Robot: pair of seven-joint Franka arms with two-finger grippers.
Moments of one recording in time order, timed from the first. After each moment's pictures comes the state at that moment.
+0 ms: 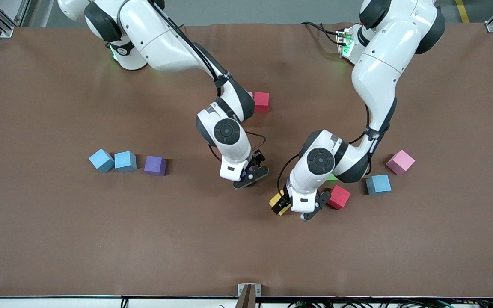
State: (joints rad) left arm -0.32 0.90 -0.27 -1.33 0.16 2.39 -1.34; right arm 0.73 0.90 -0.02 -1.28 0.13 2.27 0.18
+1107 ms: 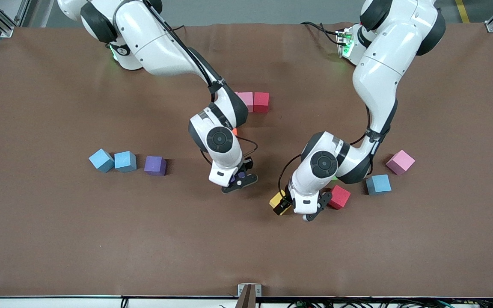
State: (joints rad) left arm -0.31 0.91 -0.27 -1.33 0.14 2.39 -1.34; right arm 0.70 0.87 -0.04 -1.33 0.12 2.22 0.27
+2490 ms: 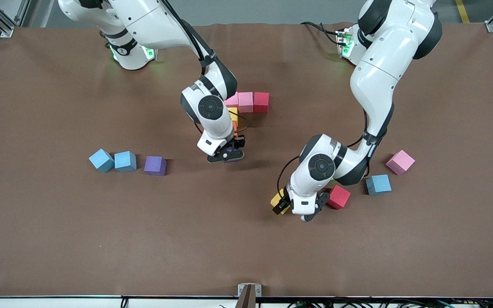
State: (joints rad) left arm -0.32 0.95 -0.27 -1.31 0.14 2.40 -1.33; right arm 0.77 0.61 -0.03 -1.81 0.12 2.44 0.51
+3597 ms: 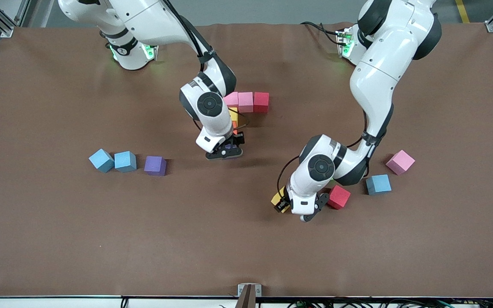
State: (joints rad) left arm -0.32 0.95 -0.27 -1.31 0.14 2.40 -1.32; right arm 0.77 0.58 -0.04 -1.80 0.12 2.38 0.53
